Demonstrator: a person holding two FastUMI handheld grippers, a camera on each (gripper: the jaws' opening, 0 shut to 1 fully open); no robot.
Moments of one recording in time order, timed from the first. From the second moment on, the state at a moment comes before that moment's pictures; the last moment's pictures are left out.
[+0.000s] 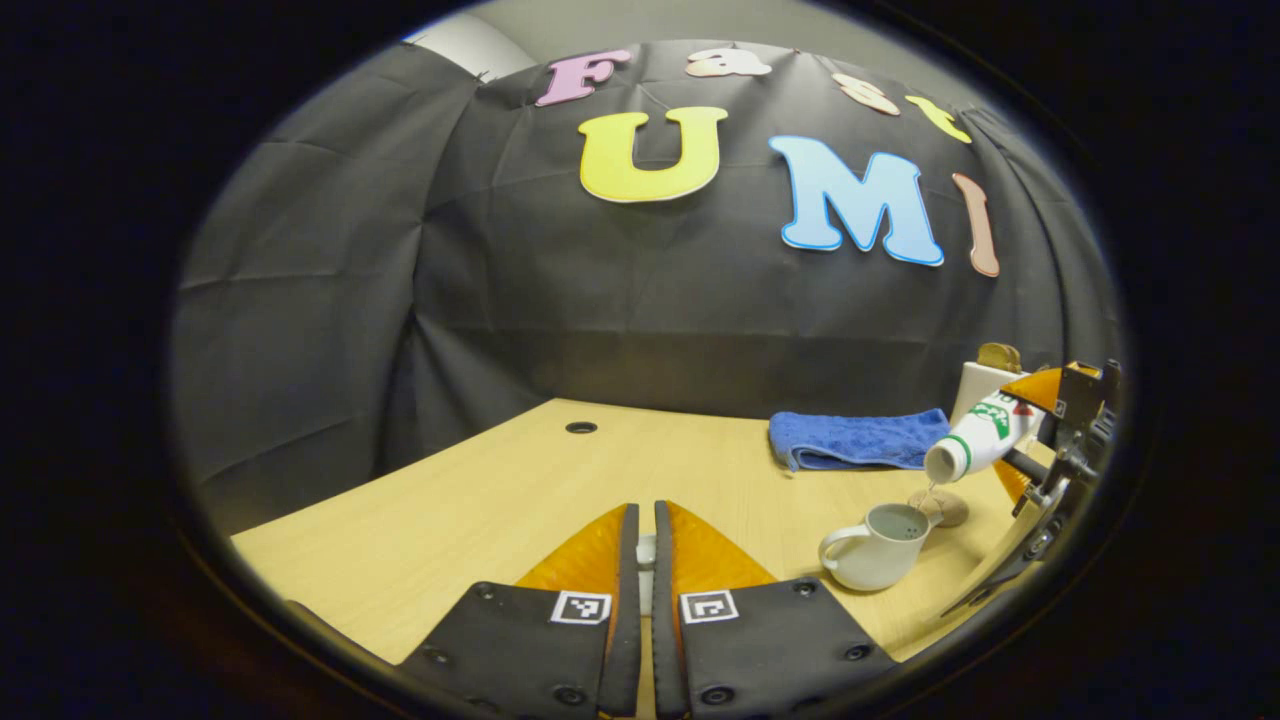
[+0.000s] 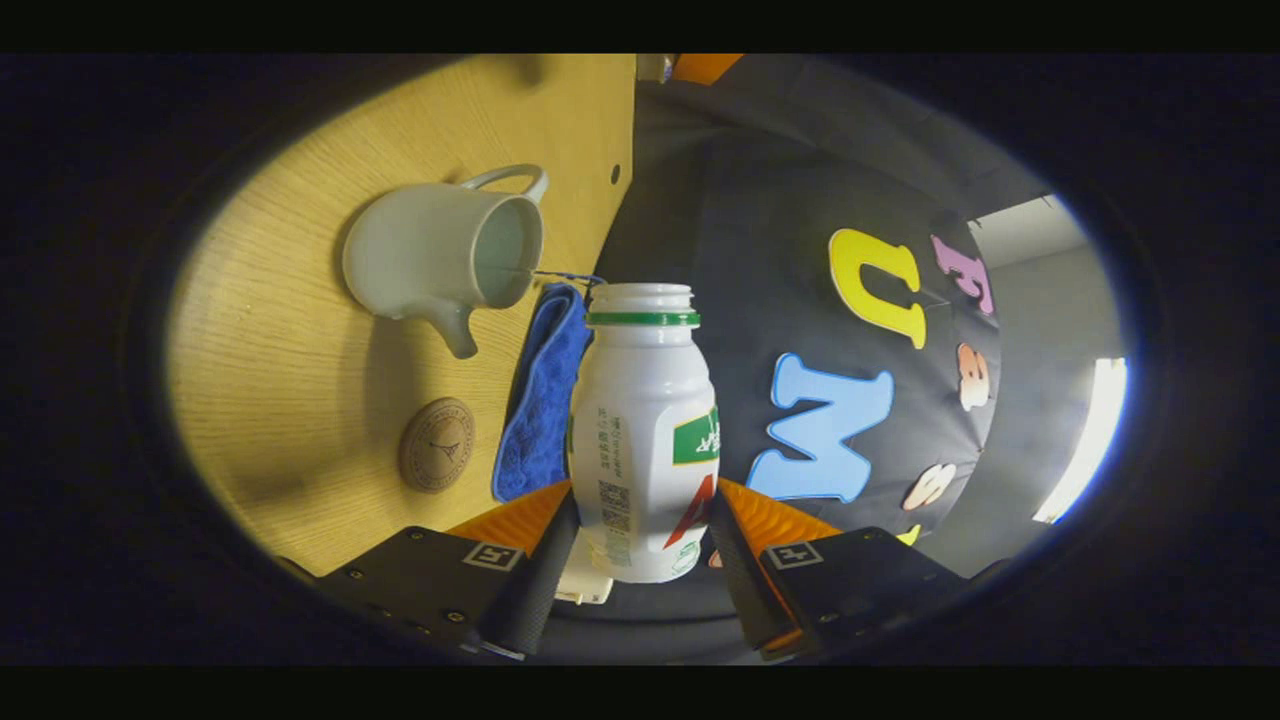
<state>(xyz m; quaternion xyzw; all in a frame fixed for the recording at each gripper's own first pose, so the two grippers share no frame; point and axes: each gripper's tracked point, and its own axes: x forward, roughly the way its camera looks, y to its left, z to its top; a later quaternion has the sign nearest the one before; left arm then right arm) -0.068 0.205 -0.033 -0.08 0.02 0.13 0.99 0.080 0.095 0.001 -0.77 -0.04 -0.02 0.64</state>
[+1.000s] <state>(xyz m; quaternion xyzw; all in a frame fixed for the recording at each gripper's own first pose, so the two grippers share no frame) -0.066 0.200 -0.036 -0.08 0.03 0.12 0.99 0.081 0.098 0.032 -0.79 -0.07 -0.03 0.61</state>
